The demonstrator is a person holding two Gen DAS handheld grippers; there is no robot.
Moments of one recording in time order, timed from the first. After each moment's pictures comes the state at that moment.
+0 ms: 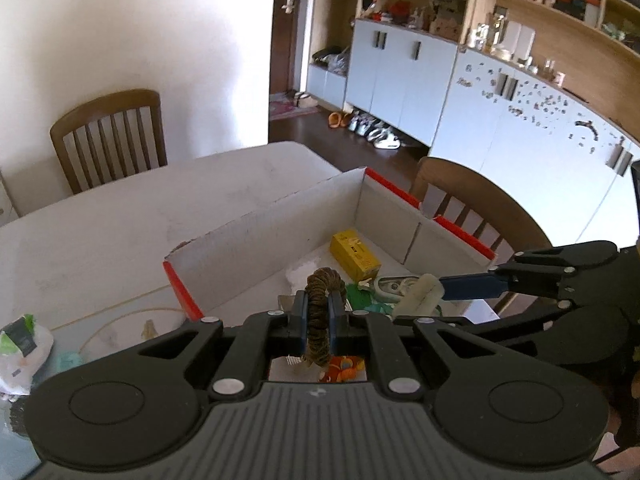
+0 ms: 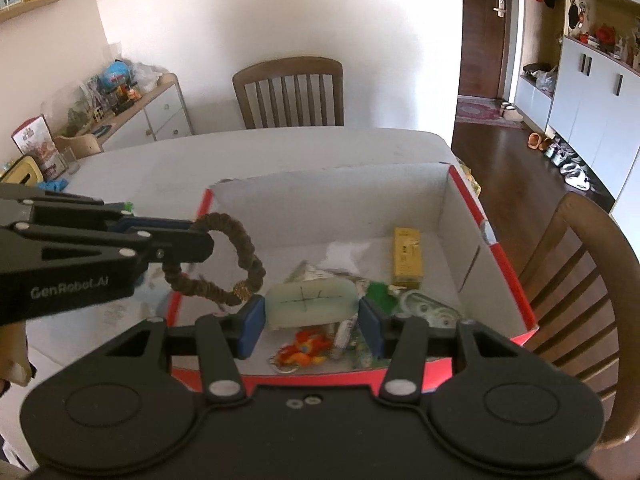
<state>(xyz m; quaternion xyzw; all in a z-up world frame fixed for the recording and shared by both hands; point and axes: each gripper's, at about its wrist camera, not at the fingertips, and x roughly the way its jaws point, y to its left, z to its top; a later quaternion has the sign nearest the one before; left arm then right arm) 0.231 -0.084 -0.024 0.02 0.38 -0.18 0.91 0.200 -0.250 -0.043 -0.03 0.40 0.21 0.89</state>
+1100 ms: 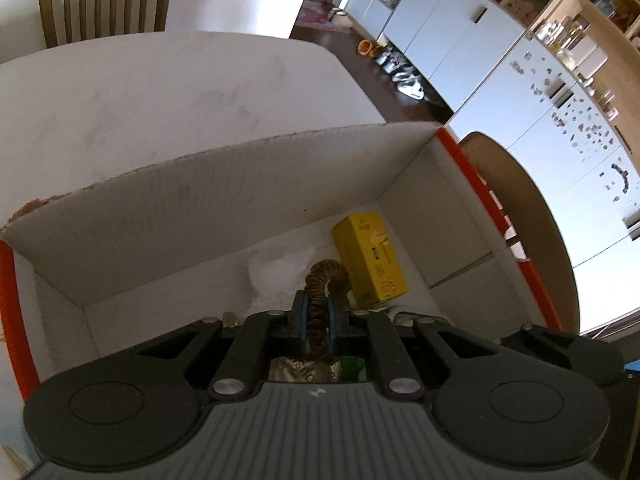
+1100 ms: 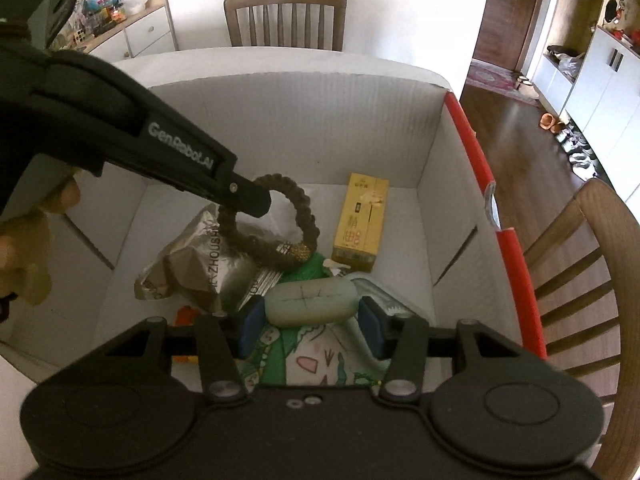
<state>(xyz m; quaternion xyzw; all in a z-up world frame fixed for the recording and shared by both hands) 0.367 -0.112 -0.124 -0.11 0.52 -0.15 0.84 0.276 -0.262 -0.120 -0.11 0.47 0.23 0.85</state>
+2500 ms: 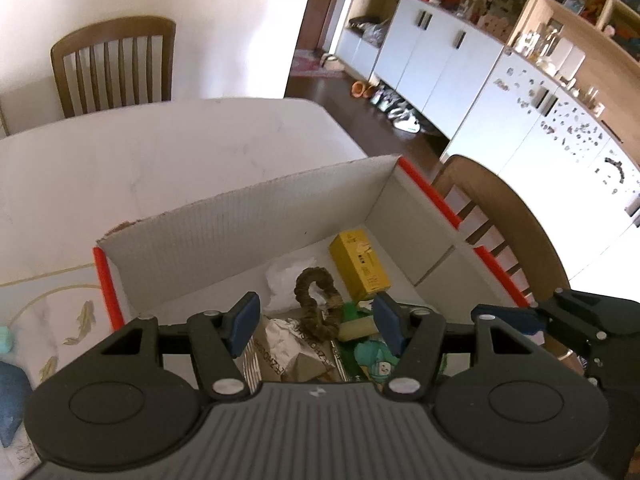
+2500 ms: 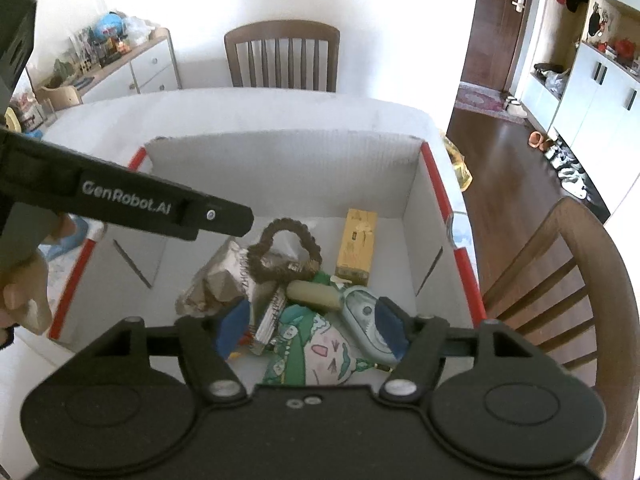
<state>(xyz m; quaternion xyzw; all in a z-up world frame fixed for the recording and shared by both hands) 0.305 -0.103 -0.060 -0.06 0.44 -0.15 0.88 0.242 -0.273 -0.062 -0.09 0.43 0.22 0.87</state>
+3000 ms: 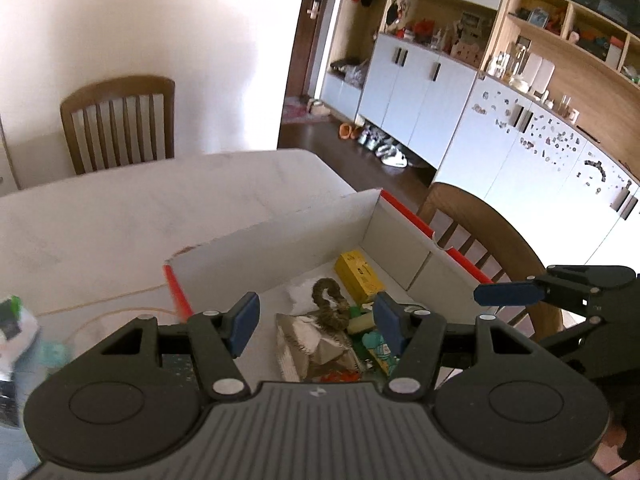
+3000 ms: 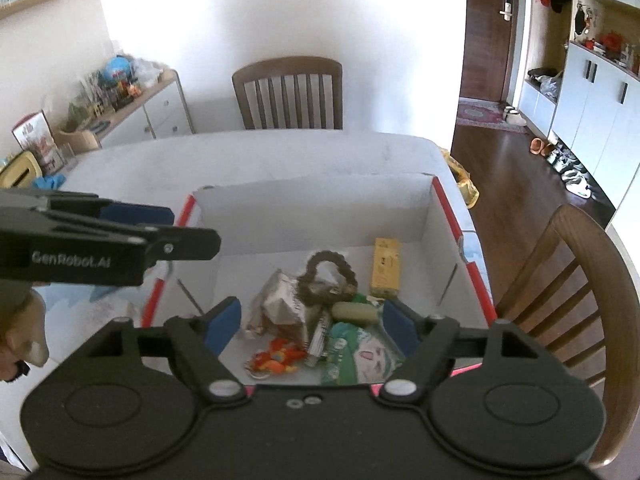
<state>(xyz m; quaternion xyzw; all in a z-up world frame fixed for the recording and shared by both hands) 0.239 -0.069 -0.016 -0.03 0.37 -0.16 0.92 0.205 -0.262 -0.021 -0.03 0.40 0.23 0.89</state>
